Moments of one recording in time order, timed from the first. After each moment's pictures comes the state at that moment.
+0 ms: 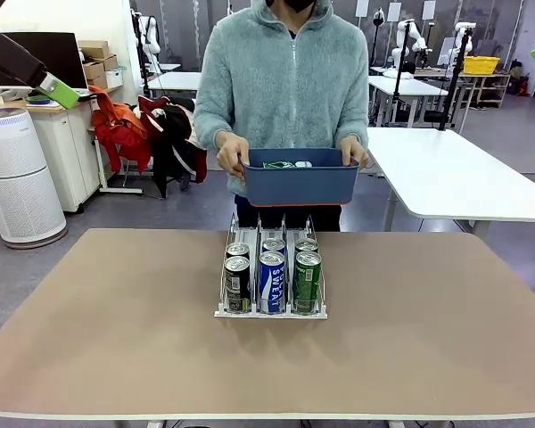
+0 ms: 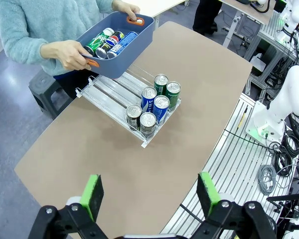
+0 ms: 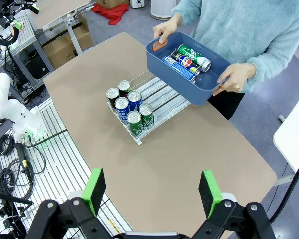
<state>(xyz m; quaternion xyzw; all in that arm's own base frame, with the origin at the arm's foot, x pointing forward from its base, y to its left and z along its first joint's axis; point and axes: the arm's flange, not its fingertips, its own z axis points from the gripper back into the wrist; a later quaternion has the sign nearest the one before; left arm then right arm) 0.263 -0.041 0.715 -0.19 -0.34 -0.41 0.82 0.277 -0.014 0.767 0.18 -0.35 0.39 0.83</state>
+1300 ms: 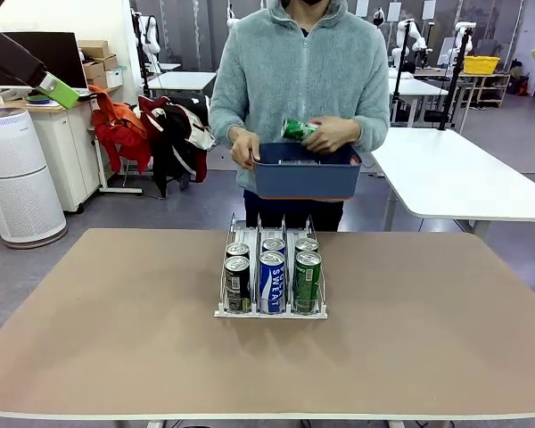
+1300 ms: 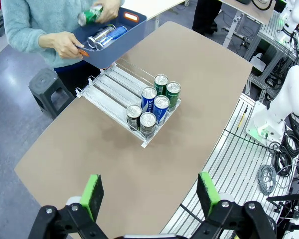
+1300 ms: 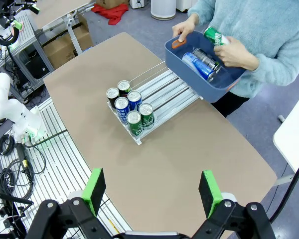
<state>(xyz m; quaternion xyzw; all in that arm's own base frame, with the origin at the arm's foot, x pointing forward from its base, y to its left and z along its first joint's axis) 0.263 -0.041 0.715 -0.19 -0.34 -0.41 0.82 0.277 -0.014 0.767 0.18 -0.35 0.39 0.83</state>
